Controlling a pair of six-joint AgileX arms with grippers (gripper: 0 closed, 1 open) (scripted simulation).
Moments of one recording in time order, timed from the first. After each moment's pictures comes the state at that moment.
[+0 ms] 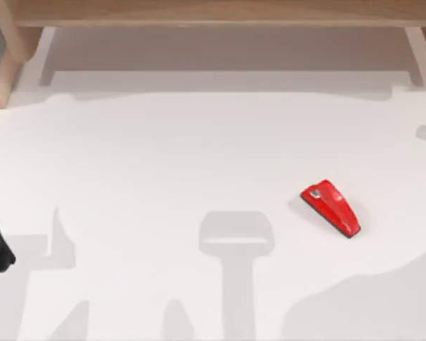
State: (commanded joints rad) left arm 0.00 0.00 0.00 0.00 0.00 0.00; right arm -0.44 2.35 1.21 1.14 -0.40 -1.56
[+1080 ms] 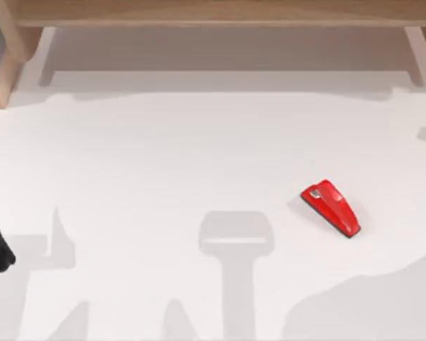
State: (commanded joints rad) left arm 0.00 0.00 0.00 0.00 0.00 0.00; right arm -0.44 2.34 1.20 1.16 -0.41 -1.55
